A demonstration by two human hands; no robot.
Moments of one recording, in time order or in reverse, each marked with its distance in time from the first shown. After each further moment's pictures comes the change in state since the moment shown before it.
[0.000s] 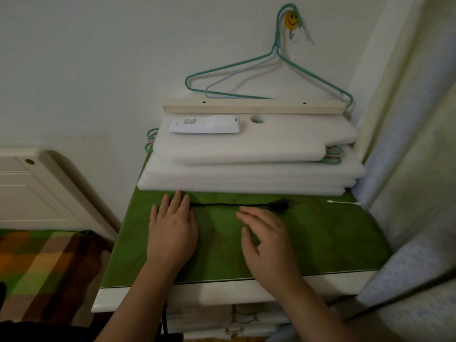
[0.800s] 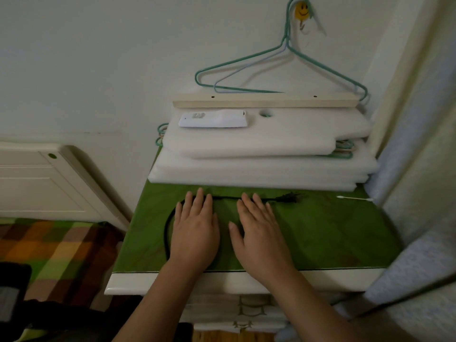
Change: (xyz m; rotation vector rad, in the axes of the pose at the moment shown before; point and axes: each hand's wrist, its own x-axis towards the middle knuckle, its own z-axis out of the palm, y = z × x) left_hand -0.022 0.025 0.006 0.036 -0.026 0.094; right_hand 0.005 -0.011 0.015 -0.276 -0.350 0.039
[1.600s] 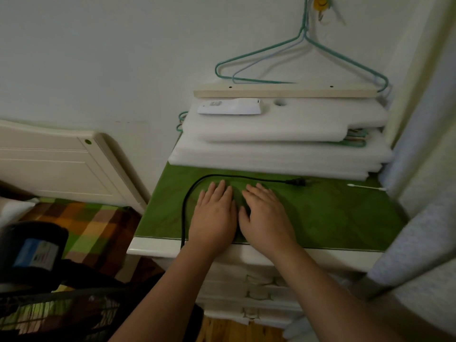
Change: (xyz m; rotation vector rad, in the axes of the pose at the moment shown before) left_hand -0.023 0.014 0.009 -0.060 0.006 0.023; right_hand -0.002 0.001 0.000 0.063 -0.010 -0.037
